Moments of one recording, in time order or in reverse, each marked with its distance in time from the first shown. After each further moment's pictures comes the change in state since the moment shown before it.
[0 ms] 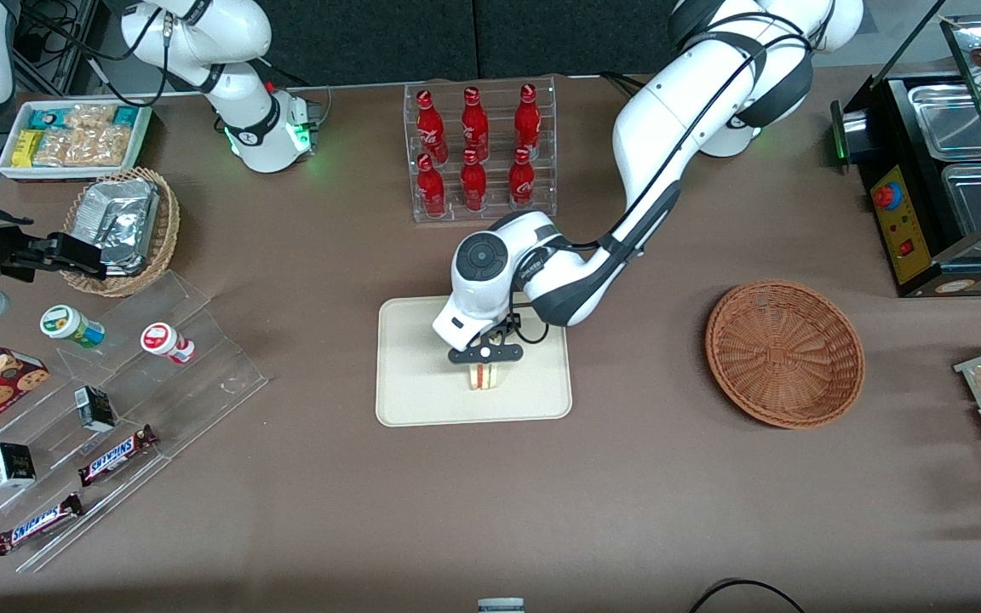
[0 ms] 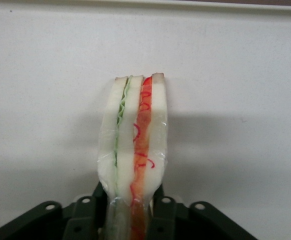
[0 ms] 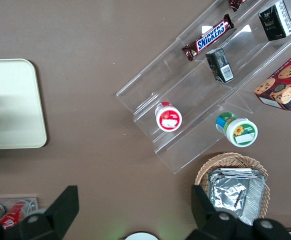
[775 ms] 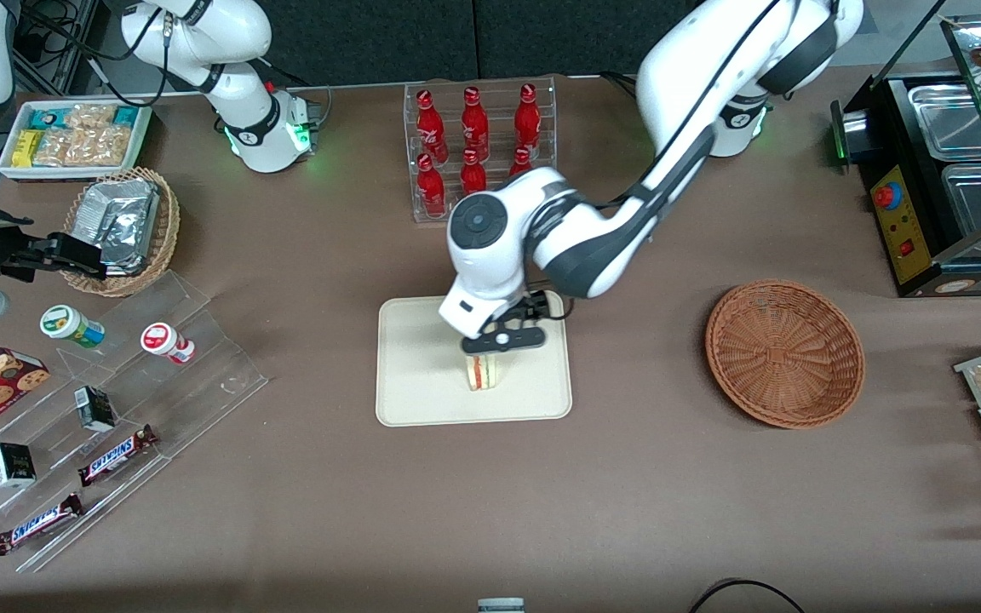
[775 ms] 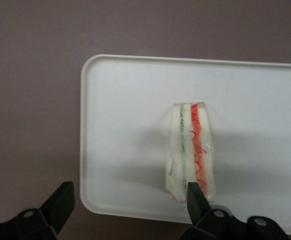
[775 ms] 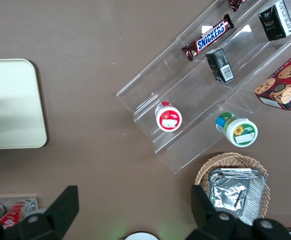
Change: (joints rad) arm 0.044 -0.199 0.004 0.059 -0.001 -0.347 -0.001
